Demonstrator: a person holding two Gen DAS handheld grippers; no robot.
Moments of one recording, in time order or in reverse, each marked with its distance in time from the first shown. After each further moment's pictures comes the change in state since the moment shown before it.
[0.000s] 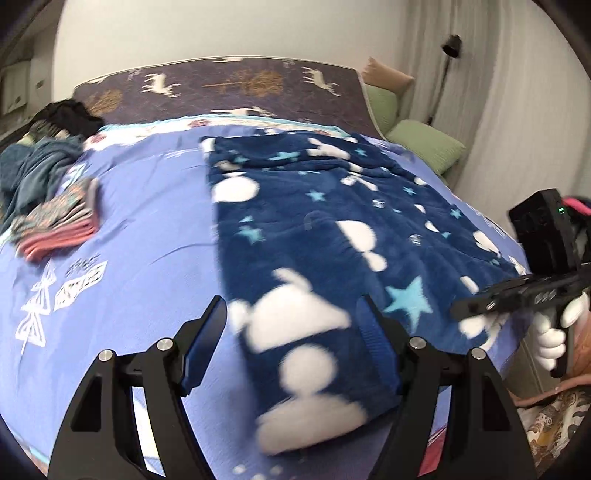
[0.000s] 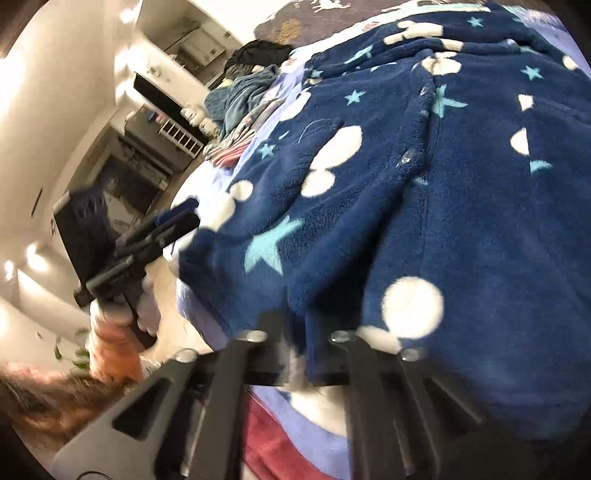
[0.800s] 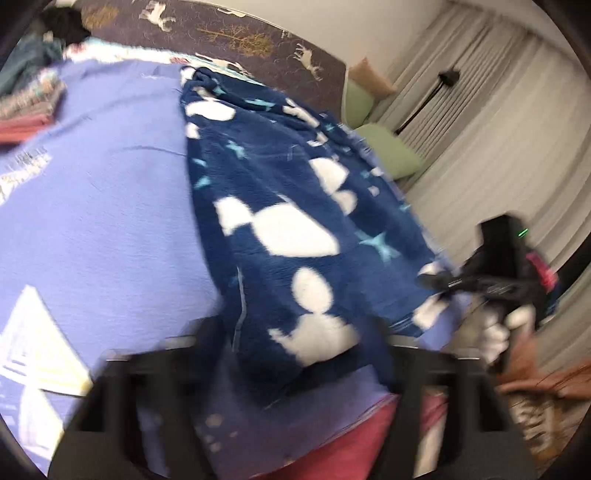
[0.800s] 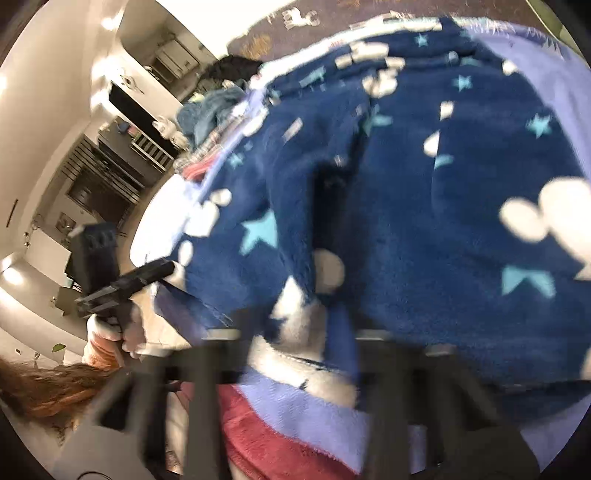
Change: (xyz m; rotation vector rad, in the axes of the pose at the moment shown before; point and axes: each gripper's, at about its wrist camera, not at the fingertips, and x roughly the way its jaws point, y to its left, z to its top) left arm 0.021 0.020 -0.042 -0.264 0.119 -0.361; right arm -0.028 -0.017 -0.014 0.021 -0.030 -0.161
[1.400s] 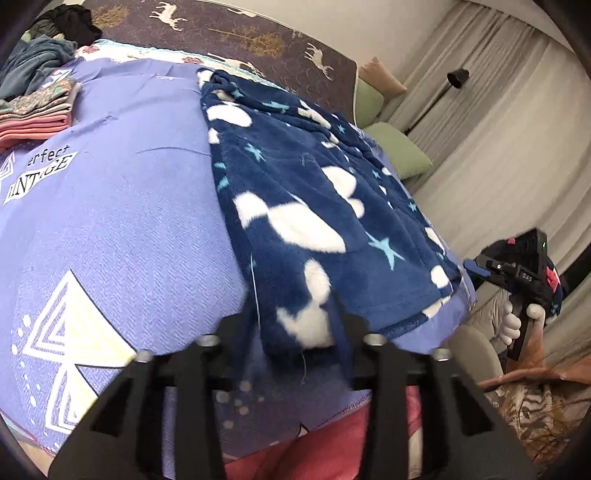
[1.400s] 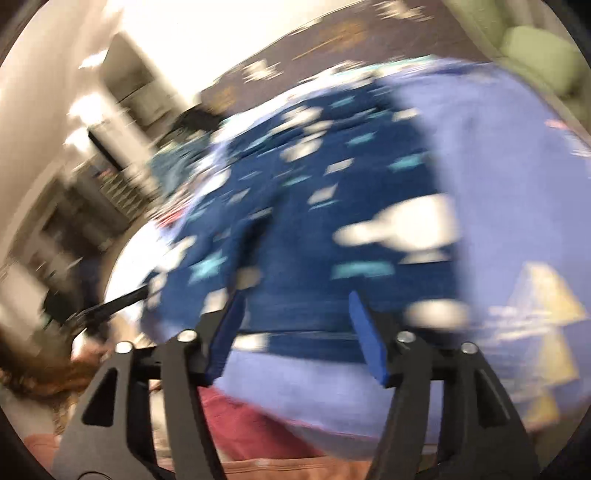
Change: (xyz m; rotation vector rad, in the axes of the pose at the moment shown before) left arm -0.028 0.000 -0.005 0.015 -0.008 0.080; right arm -0.112 -0.044 -0.026 0.076 -0.240 -0.193
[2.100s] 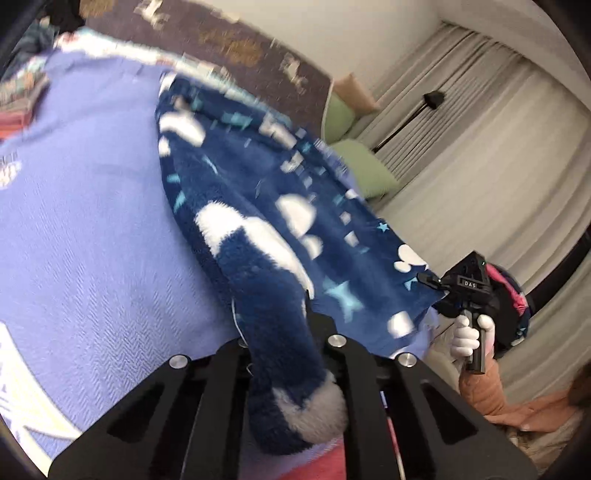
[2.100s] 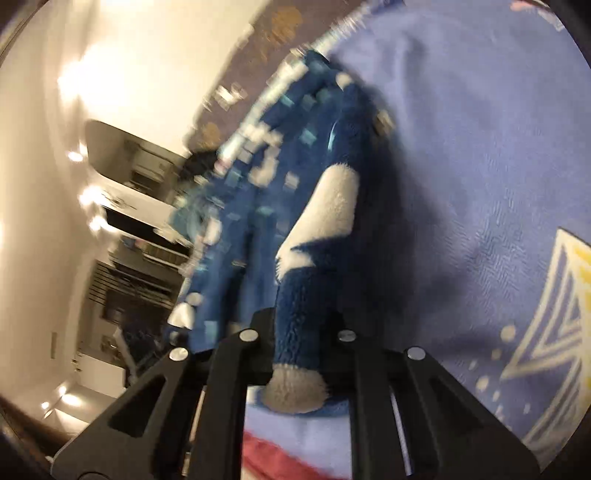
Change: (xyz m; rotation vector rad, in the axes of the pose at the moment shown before) left arm 0.013 -0.021 0.030 -0.020 -0.075 -0.187; right arm 0.027 -0.073 0.026 0.365 0.017 0.323
